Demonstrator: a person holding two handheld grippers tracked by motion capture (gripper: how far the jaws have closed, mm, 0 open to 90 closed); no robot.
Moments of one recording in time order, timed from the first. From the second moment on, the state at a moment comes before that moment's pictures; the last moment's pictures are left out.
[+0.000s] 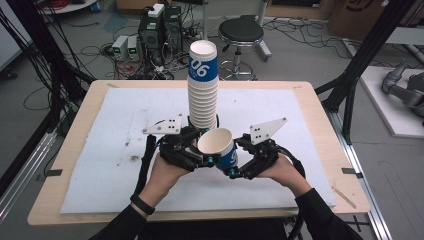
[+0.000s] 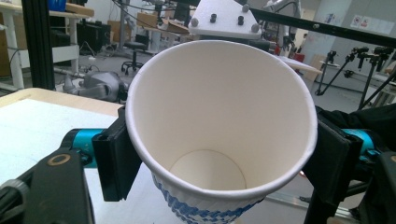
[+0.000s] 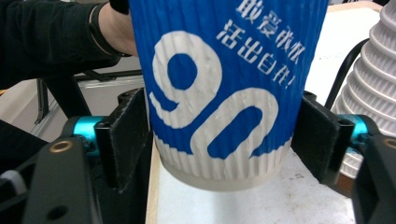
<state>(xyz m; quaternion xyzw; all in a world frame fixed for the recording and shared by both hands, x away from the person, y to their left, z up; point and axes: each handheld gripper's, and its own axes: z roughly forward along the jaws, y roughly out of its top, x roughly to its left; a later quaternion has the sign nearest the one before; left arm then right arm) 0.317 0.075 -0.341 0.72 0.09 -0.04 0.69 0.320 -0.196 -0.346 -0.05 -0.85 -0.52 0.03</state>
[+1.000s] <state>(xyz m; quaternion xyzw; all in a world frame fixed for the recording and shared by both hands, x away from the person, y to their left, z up) 0.311 0.061 -0.327 0.75 0.09 -0.03 0.66 0.316 -0.181 -0.362 -0.06 -0.83 -0.55 0.02</state>
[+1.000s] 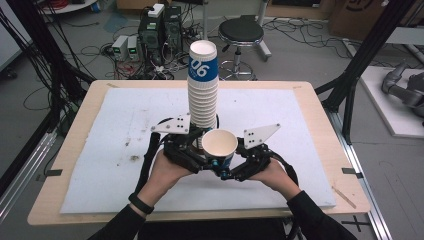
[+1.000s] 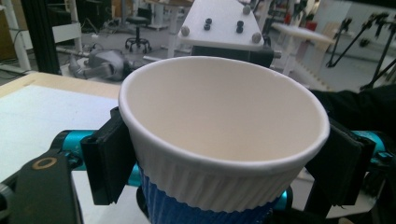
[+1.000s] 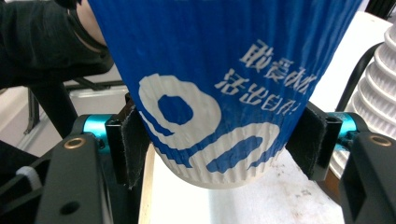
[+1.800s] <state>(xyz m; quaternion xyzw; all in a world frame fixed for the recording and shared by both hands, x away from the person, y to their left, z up) 0.316 0.062 -0.335 0.73 0.09 -0.04 0.68 0.314 -0.183 -0.356 -0.07 -0.81 -0.58 0.03</state>
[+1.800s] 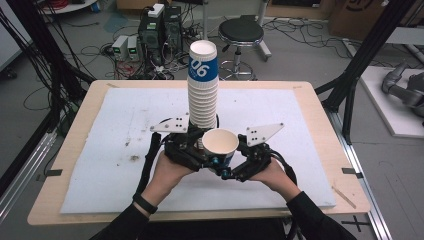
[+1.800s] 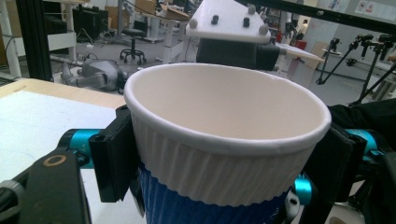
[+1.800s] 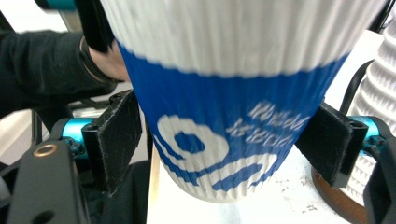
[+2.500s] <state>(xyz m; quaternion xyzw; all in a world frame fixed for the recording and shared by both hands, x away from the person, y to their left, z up) 0.315 0.060 -0.341 0.73 0.09 -0.04 0.68 0.319 -0.188 -0.353 -0.09 -0.79 -0.60 0.05</state>
